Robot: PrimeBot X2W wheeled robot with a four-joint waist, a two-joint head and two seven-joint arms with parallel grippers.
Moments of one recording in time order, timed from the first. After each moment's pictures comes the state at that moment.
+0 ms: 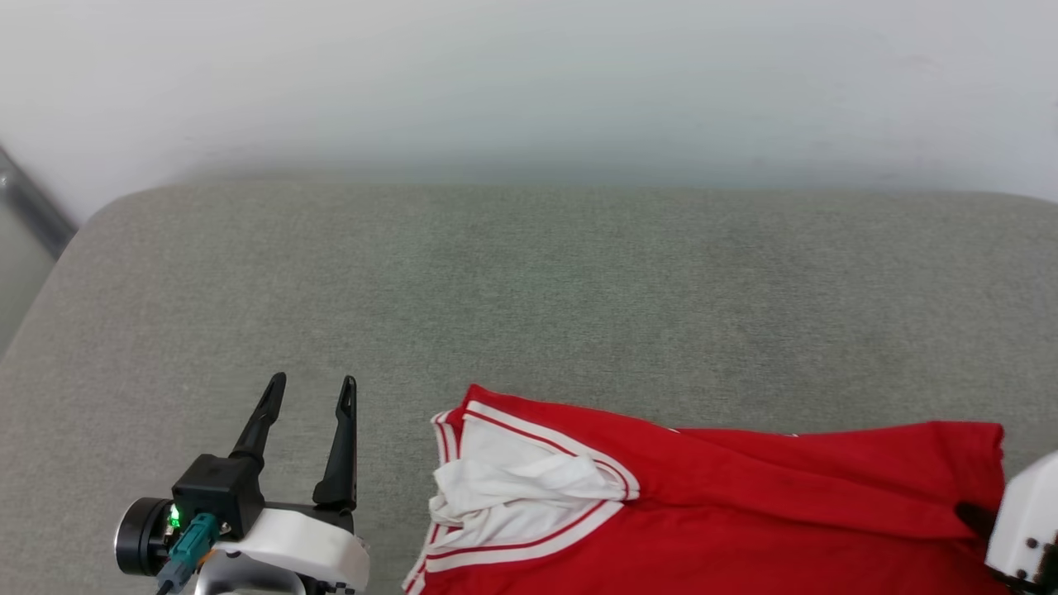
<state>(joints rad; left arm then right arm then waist) -0.05 0.42 -0.38 -0.04 -0.47 0.25 -0.21 -0.11 -0.15 -0.35 0.10 0.36 0.13 0.99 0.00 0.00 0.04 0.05</state>
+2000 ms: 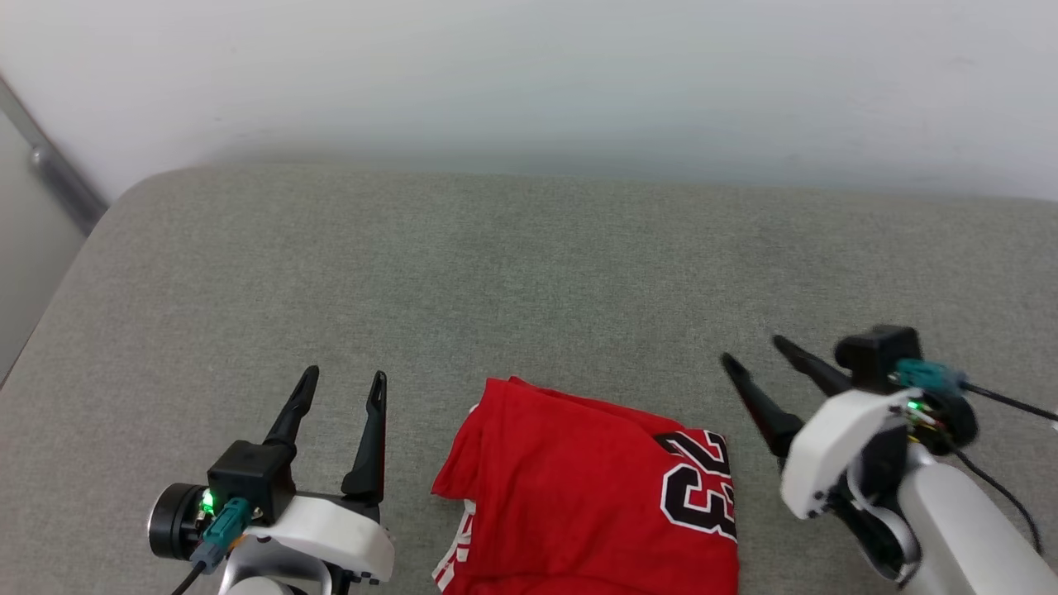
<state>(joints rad) -0.11 0.40 -0.44 0.02 -0.48 0.24 -0.22 -0.38 -0.28 0.43 0.38 0.50 0.13 0.10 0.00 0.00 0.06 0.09</state>
